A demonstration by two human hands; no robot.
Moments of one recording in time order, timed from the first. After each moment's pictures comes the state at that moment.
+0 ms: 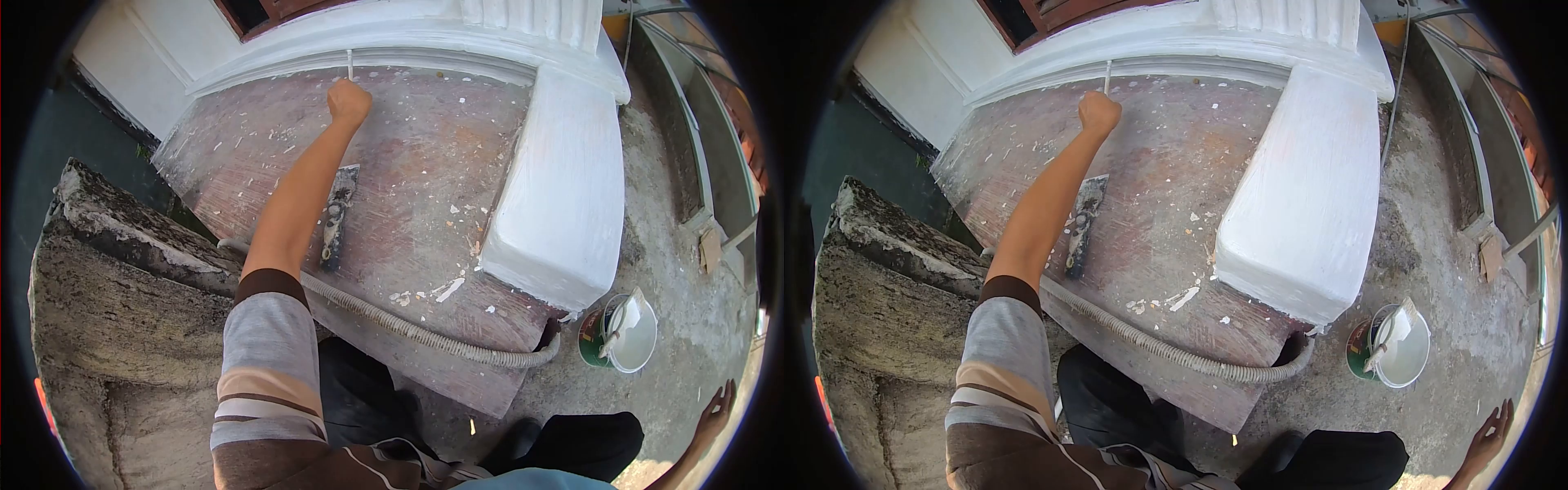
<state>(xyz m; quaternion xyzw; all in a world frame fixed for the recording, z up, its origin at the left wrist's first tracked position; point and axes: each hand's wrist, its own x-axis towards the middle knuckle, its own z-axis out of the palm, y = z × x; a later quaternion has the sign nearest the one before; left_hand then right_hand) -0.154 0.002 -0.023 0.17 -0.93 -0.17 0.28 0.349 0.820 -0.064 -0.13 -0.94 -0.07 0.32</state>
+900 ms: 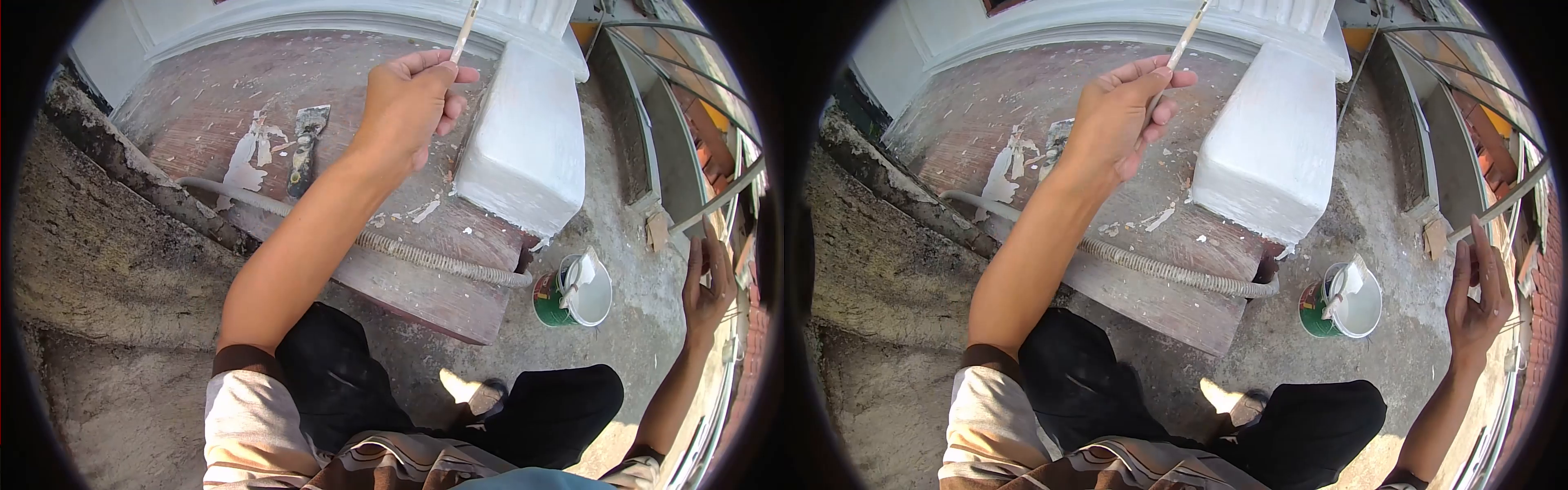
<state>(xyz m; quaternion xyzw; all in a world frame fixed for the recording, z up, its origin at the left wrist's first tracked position) 0.114 0.160 0.035 -0.10 -0.57 -0.81 0.08 0.231 0.527 0.077 0.23 -0.86 -0.03 0.45</state>
